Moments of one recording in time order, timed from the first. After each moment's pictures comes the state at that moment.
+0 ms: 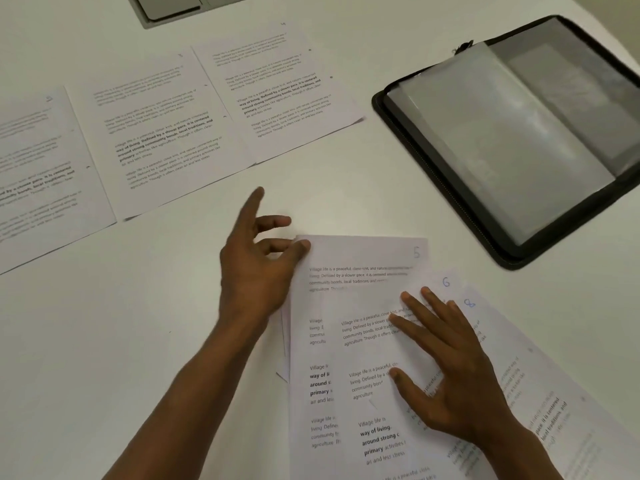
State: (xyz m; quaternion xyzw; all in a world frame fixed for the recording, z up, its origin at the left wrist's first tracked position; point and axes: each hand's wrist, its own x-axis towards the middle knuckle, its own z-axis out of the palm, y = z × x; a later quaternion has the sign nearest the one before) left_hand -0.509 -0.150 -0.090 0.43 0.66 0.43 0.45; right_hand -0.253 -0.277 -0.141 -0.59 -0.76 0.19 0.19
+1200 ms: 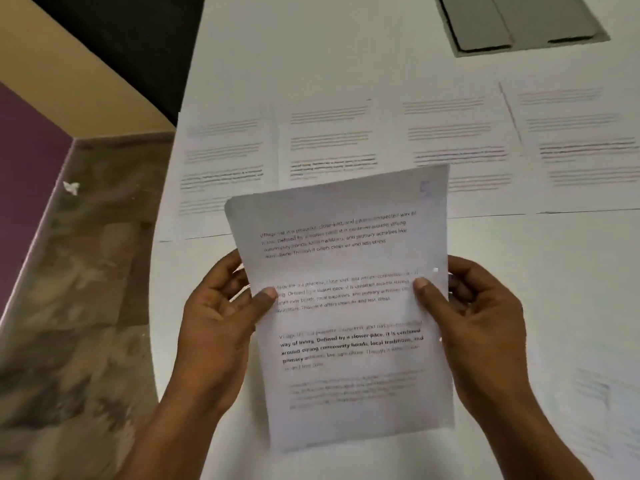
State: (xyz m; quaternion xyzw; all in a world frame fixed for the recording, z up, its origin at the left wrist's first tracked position) left_hand -0.822 -0.295 -0.048 0.18 0.64 0.62 0.42; right_hand -0.595 -0.202 -0.057 -0.54 -0.50 0.56 0.38
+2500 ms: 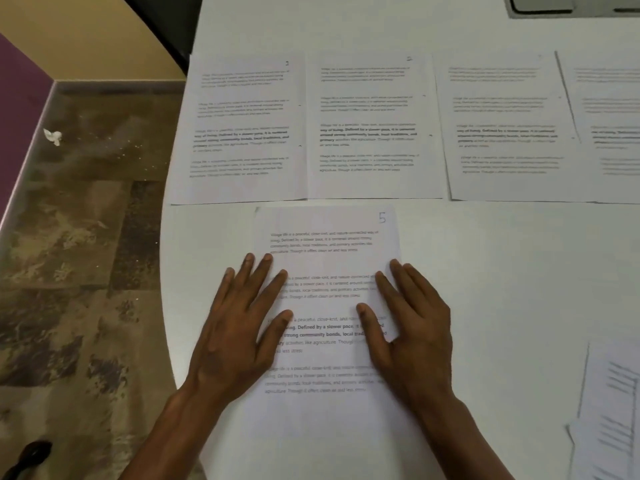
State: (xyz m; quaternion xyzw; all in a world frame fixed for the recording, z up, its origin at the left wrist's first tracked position) left_hand -0.883 -0.355 -0.155 0.62 0.75 0.20 0.13; right_hand -0.658 -0.253 -0.159 -0.49 -0.81 0.19 0.26
